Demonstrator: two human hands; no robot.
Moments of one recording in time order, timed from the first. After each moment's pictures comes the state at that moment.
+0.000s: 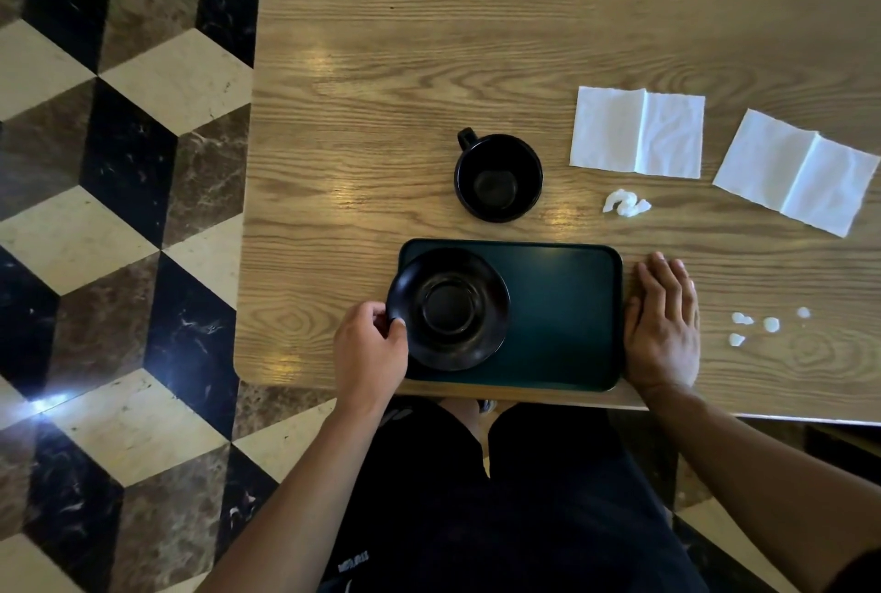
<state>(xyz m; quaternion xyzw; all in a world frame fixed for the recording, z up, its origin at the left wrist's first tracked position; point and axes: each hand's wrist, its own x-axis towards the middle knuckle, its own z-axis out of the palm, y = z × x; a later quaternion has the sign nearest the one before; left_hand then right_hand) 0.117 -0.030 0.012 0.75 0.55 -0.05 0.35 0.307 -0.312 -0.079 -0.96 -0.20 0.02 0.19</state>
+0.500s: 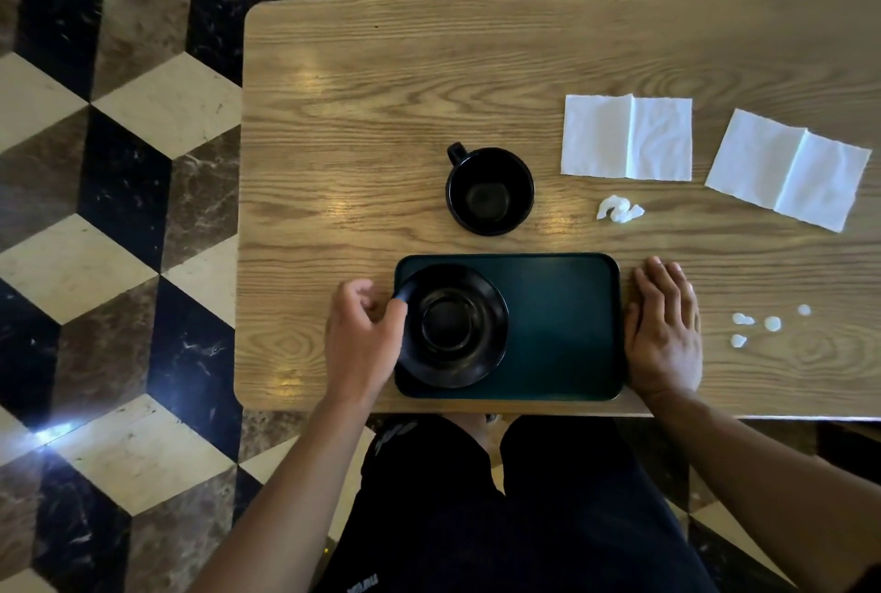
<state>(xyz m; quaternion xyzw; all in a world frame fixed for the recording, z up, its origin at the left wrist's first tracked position) 0.145 -0.006 0.028 0.72 0.56 -0.03 0.42 0.307 -0.312 -0.080 -0.96 -0.20 0.01 0.19</state>
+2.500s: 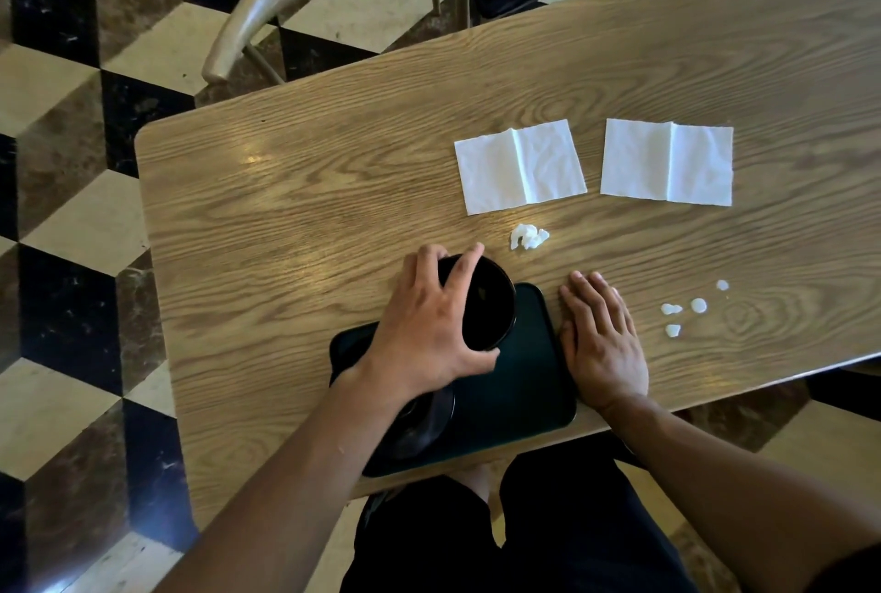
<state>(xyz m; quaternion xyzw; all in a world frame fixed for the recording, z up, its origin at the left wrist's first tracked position) 0.282 -0.055 0.050 0.96 0.03 -0.17 0.22 0.307 -0.313 -0.078 -0.96 -0.20 0.00 0.19</state>
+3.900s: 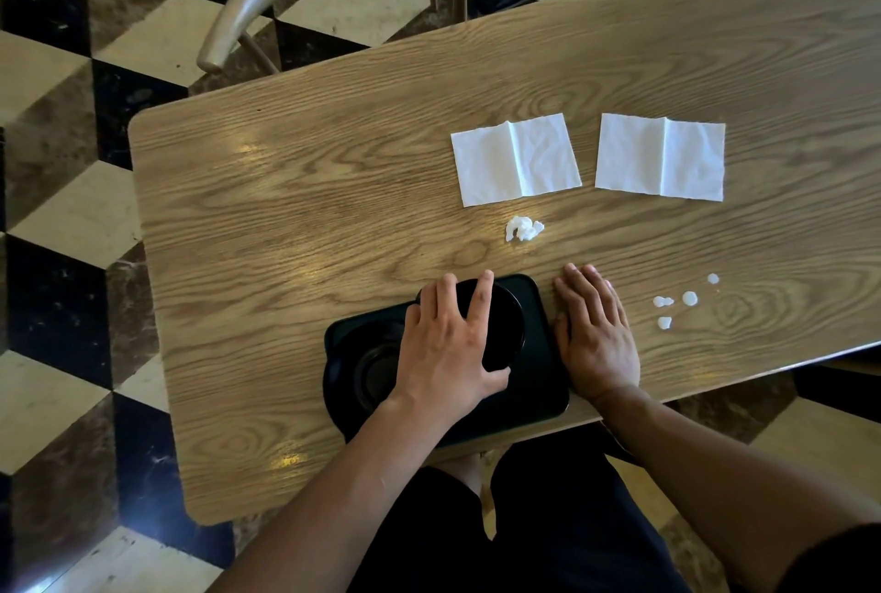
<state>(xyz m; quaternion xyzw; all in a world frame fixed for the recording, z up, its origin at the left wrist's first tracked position) 0.250 -0.098 0.032 0.98 0.05 -0.17 0.12 0.307 -0.314 -0.081 -0.96 -0.20 0.00 0.20</state>
